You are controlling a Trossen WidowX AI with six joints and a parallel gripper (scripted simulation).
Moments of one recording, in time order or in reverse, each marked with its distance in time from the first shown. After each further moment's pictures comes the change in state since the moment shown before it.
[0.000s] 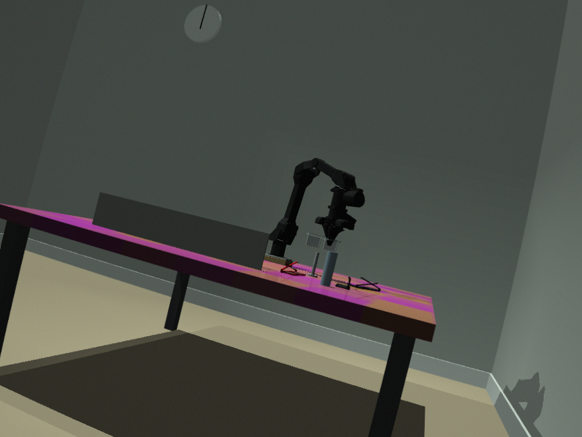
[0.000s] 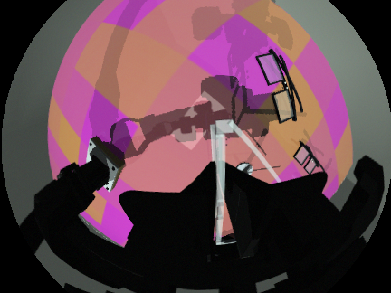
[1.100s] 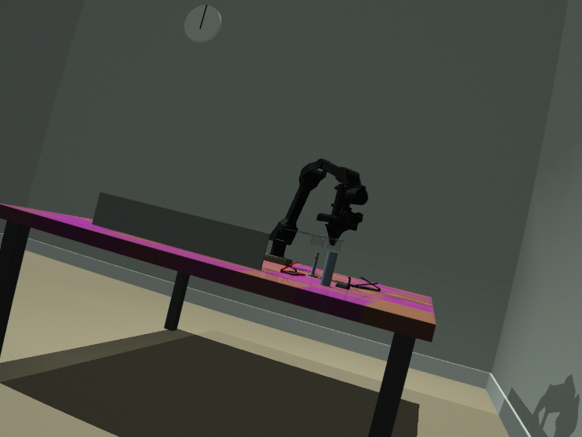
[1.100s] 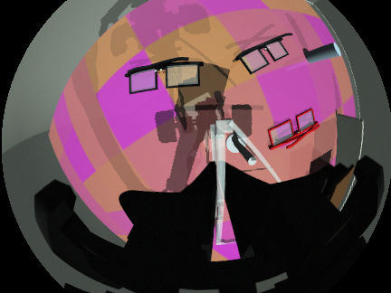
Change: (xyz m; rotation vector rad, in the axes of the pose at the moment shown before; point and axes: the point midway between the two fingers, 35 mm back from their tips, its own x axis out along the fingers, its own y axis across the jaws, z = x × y) arm -0.004 -0.067 -0.030 1.166 -0.002 -0.002
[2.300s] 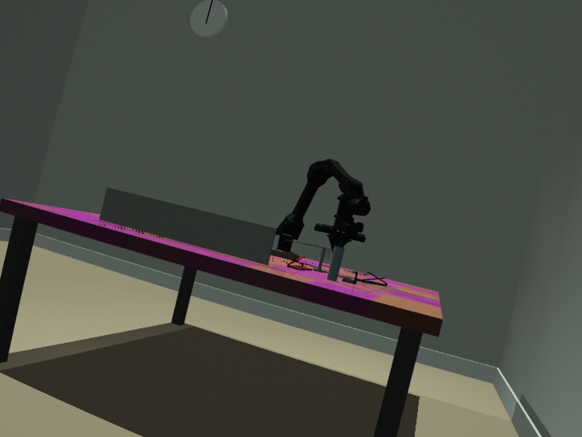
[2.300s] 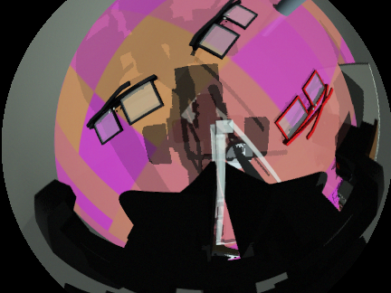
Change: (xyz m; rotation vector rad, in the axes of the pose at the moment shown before) arm 0.060 -0.022 0.014 0.391 -0.006 -0.003
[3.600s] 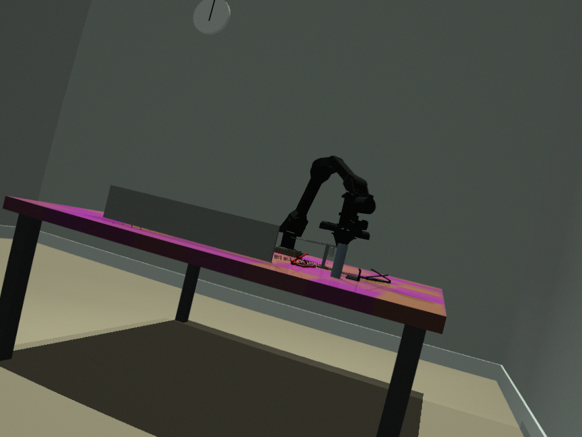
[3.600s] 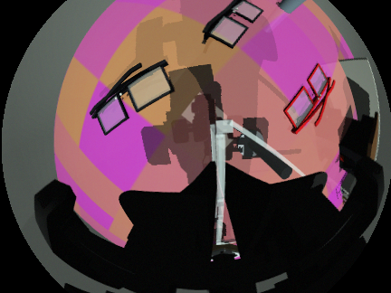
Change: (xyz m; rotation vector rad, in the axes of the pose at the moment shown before) arm 0.000 0.017 -0.017 0.002 0.000 -0.002
